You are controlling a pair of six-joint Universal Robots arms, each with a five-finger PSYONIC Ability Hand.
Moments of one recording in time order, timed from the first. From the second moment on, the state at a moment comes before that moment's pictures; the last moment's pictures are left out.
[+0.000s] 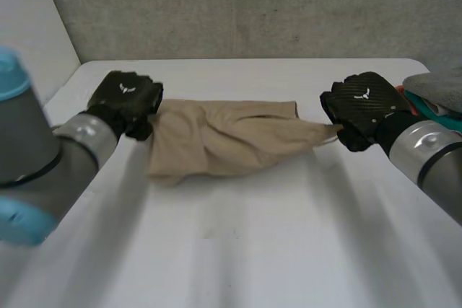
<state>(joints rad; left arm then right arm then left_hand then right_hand) 4.31 -1.81 -1.54 3.20 -1.49 3.56 1.87 -1.43 1.61 0.01 1.25 2.58 1.14 1.20 1.19 1.20 0.97 1.00 1.18 1.19 1.19 0.99</state>
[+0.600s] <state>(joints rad) 4.25 -1.70 -1.90 3.18 -1.50 3.70 1.85 -1.30 1.68 0.31 1.25 2.34 0.73 0.73 0.73 0.72 0.55 1.00 1.18 1.19 1.19 0.99</state>
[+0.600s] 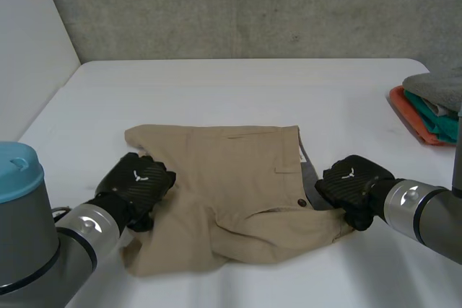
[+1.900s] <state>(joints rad) 4.30 -2.02 -1.03 4.02 -1.65 3.80 1.94 -1.00 0.93 -0.84 1.42 2.53 1.15 1.20 1.19 1.20 0.98 1.00 1.18 1.19 1.19 0.99</state>
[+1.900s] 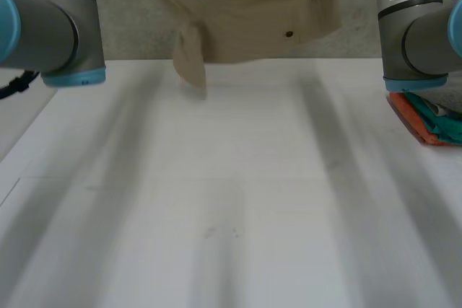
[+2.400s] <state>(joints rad) 4.17 -1.87 -1.91 3.65 -1.65 3.76 1.92 -1.08 1.51 -0.12 1.37 2.50 1.15 1.20 1.20 1.20 0.98 1.00 1.18 1.19 1.19 0.99</state>
